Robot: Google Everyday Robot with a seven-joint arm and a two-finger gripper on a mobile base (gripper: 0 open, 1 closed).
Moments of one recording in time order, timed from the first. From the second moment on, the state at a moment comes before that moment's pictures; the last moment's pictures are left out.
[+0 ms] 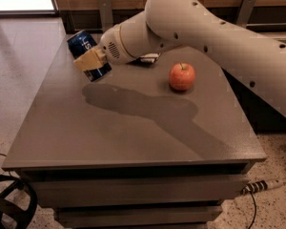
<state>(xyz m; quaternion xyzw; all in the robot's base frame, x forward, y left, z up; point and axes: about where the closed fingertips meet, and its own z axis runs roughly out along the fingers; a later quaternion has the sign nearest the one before) 0.606 0.130 0.925 -0.44 0.75 0.30 0.39</state>
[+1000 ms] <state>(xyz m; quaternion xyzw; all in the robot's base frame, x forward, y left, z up) 0.588 0.166 0.891 -0.40 0.69 0.37 0.47</state>
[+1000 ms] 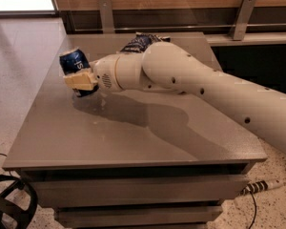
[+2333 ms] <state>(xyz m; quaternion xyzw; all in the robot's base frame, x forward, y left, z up) 0.592 0.168 0.858 -0.36 0.69 0.39 0.49</state>
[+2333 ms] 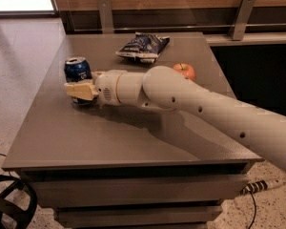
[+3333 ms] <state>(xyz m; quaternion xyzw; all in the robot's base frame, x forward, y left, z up) 0.589 0.167 0.857 -0.36 0.69 0.39 0.49</state>
